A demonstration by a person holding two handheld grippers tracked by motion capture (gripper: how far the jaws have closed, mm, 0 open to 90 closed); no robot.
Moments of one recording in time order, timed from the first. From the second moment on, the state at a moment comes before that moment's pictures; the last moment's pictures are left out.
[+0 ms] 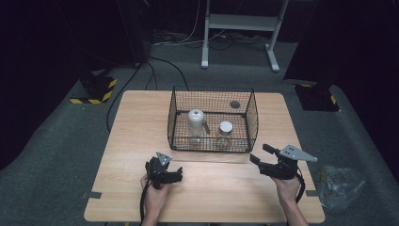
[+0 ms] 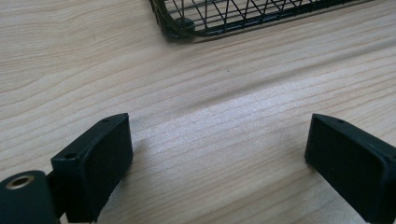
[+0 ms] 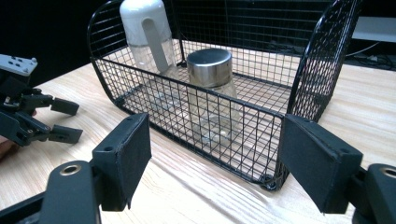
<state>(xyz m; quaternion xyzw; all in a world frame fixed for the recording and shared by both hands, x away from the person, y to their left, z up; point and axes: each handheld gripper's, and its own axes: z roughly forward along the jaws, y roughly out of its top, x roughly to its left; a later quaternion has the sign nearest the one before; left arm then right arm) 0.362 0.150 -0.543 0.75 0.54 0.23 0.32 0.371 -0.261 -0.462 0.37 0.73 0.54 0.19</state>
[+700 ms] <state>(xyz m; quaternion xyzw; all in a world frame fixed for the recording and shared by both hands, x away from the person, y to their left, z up) 0.362 0.150 -0.543 0.75 0.54 0.23 0.32 0.370 -0.255 -0.484 0.38 0.74 0.52 0.19</state>
